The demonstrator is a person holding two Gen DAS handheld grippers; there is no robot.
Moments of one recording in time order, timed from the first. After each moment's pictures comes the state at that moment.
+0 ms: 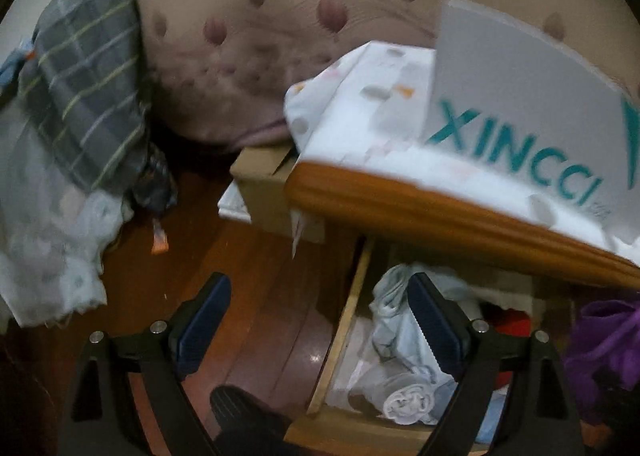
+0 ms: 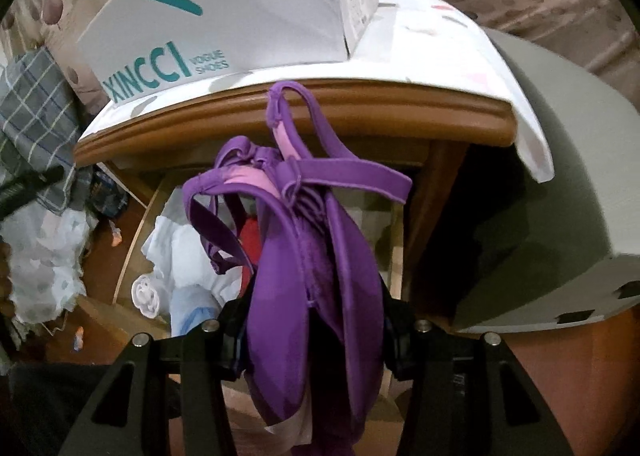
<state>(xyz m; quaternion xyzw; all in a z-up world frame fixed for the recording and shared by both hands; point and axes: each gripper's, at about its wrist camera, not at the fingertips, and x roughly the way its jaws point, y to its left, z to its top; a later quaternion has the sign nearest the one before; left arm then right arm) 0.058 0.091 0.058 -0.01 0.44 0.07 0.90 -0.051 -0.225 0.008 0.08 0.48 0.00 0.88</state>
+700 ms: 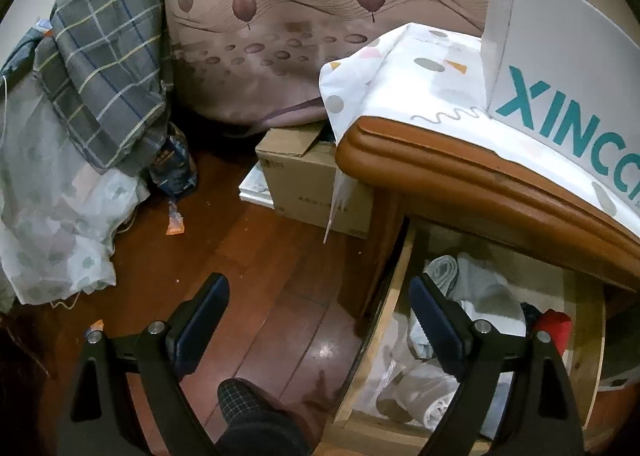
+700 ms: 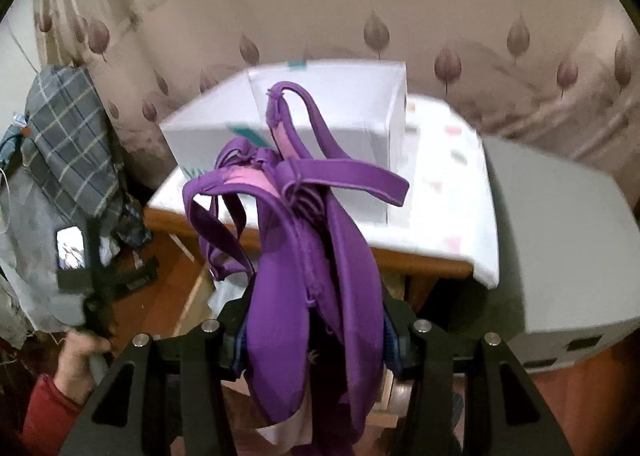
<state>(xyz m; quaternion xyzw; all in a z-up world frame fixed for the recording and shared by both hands) 0.062 0.115 0.034 -0.01 0.44 0.10 0.89 -0.071 -0.196 0.159 0.05 0.39 0.02 0.92</state>
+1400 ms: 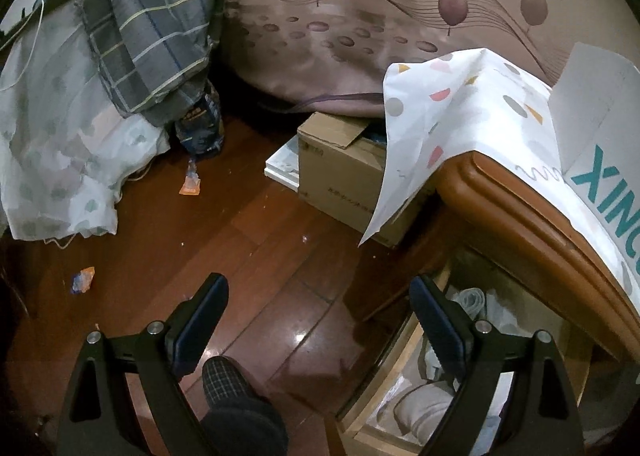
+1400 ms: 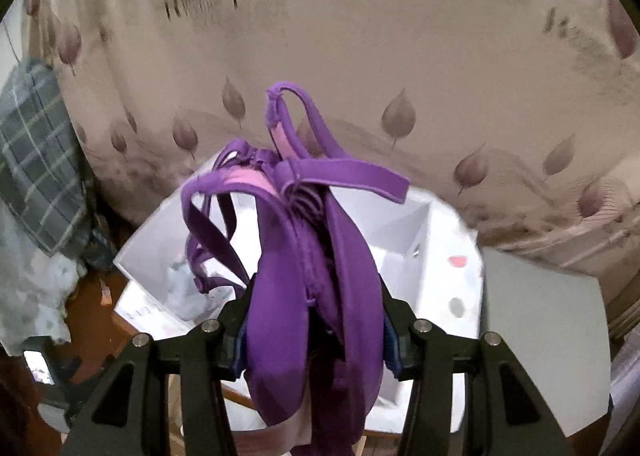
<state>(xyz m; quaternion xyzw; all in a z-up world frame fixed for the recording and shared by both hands) 0.068 0.174 0.030 -0.11 0.46 0.16 0.87 0.122 -0.174 0.231 -0.01 0.40 -0.01 0.92</state>
